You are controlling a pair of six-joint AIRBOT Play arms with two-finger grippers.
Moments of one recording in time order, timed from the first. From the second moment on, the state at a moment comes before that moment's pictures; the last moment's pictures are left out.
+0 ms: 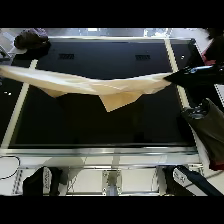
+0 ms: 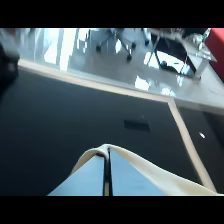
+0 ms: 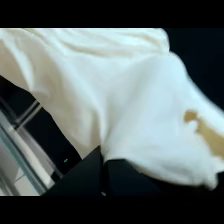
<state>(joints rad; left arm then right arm) 0.64 -0.52 1.08 0.58 -0.93 -0.93 -0.24 -1.02 1.51 -0.63 1.55 0.96</state>
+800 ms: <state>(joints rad) 0.55 -0.92 1.77 0.84 -1.21 -1.18 -0.24 -0.88 1.83 -1.01 1.37 1.16</state>
